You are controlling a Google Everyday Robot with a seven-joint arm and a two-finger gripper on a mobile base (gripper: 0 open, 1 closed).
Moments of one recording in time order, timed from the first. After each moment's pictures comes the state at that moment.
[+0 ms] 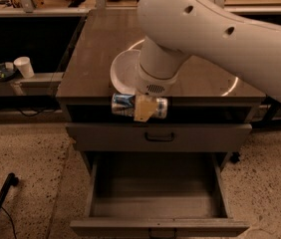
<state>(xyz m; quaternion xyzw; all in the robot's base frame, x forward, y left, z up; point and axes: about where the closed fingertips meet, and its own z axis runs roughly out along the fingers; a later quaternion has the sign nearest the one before) 0.523 -0.011 0.849 -0.69 0.70 0.00 0.17</state>
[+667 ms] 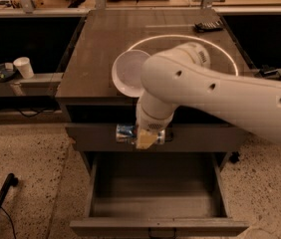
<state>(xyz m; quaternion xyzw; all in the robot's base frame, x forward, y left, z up) 0.515 -0.009 0.750 -0.71 0.68 0.00 0.17</state>
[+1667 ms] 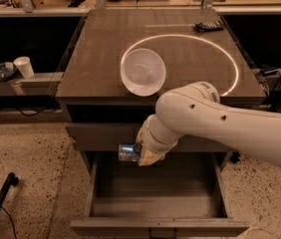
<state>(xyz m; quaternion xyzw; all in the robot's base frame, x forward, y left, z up) 0.495 -0.014 0.688 -0.74 0.63 0.02 0.21</state>
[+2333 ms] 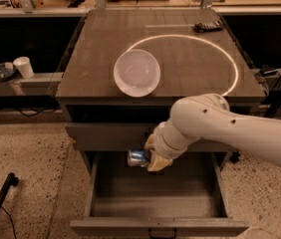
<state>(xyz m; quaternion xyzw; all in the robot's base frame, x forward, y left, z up) 0.498 -0.042 0.649 -0.74 0.64 0.05 0.21</state>
